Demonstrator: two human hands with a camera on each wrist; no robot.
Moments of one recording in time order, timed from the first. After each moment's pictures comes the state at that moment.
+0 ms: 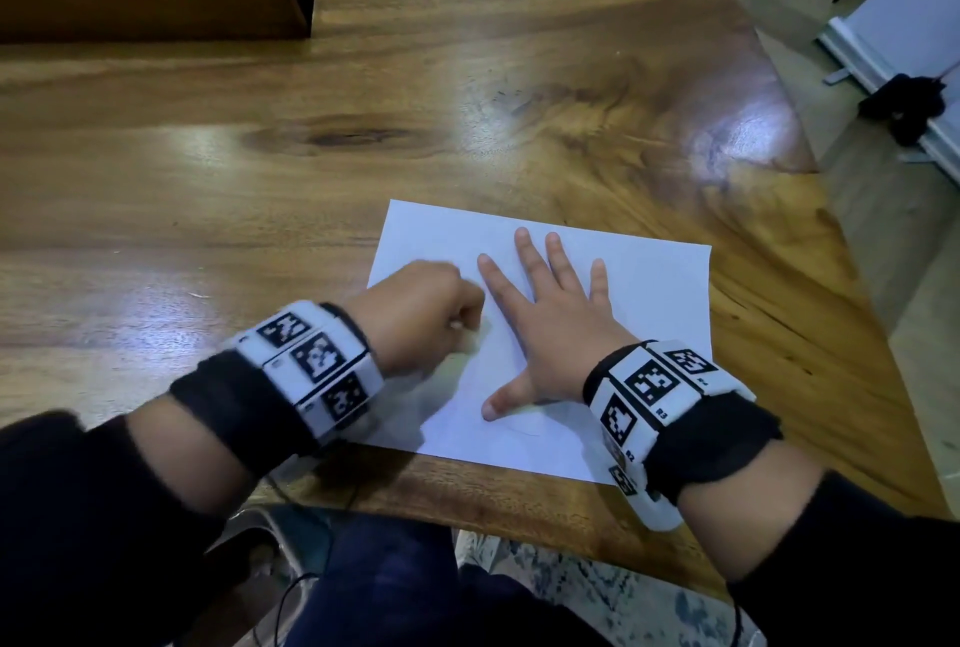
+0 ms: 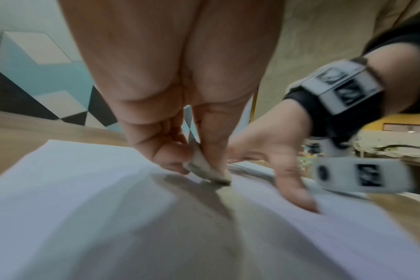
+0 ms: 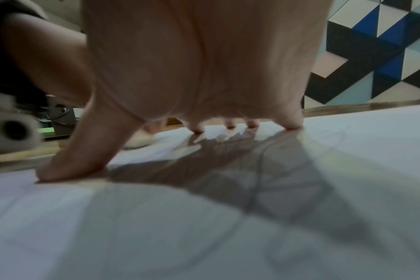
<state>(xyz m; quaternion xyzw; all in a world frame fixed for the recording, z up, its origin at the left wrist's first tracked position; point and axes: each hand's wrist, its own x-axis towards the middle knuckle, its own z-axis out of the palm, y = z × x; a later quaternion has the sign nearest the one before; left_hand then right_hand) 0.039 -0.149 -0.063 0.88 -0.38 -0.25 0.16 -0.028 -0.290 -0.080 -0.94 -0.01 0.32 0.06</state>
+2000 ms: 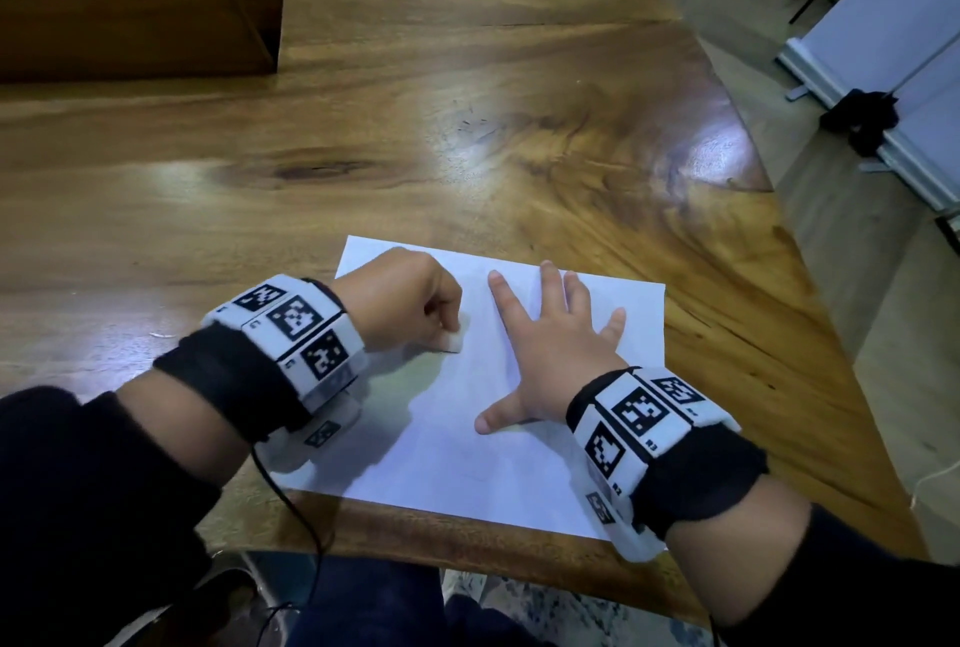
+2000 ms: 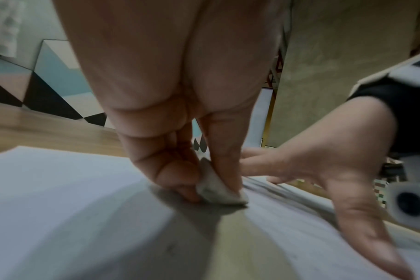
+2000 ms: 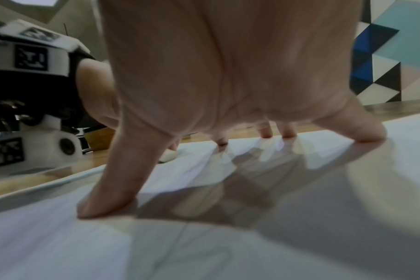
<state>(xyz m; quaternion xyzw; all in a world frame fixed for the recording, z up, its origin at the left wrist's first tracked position) 0.068 -0.171 -0.055 0.87 -0.34 -0.31 0.17 -0.031 -0.301 -0.067 -0.92 0.12 0.35 0.09</state>
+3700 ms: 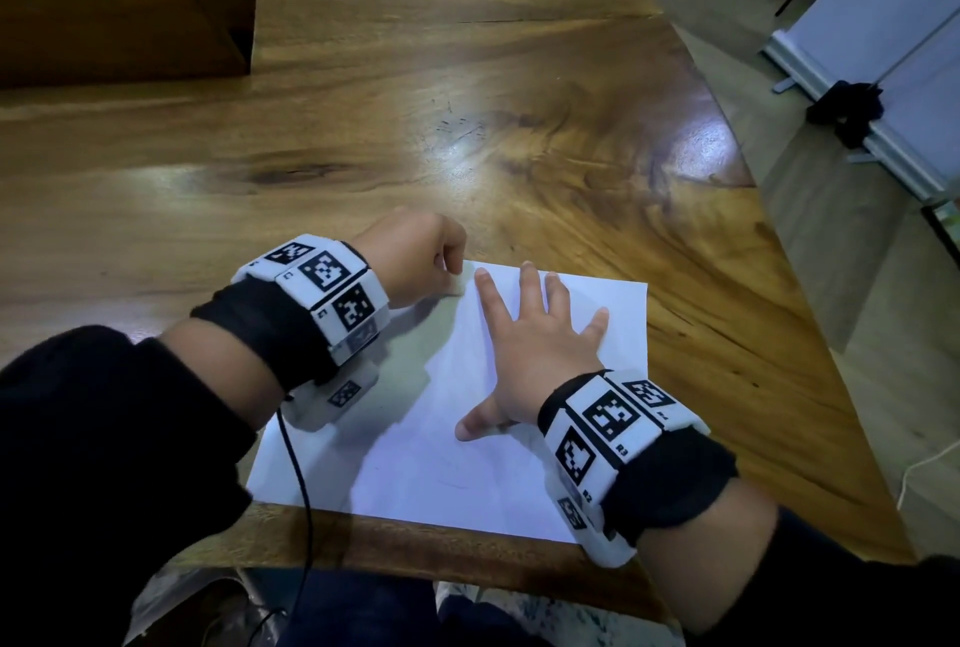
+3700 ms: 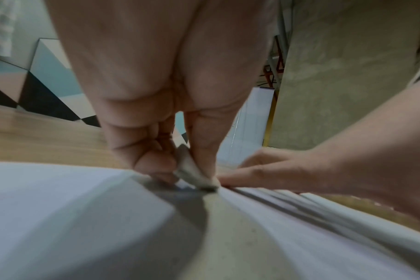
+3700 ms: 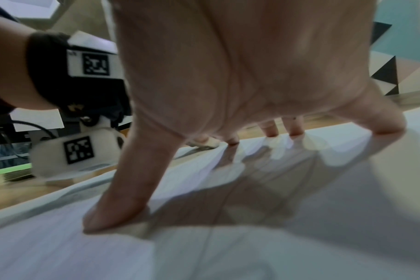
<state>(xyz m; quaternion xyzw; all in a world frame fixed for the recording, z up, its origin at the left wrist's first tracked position) 0.090 -0.208 -0.056 0.89 -0.33 -0.25 0.18 -0.028 -0.300 -0.065 -0.92 0.13 0.36 0.09</state>
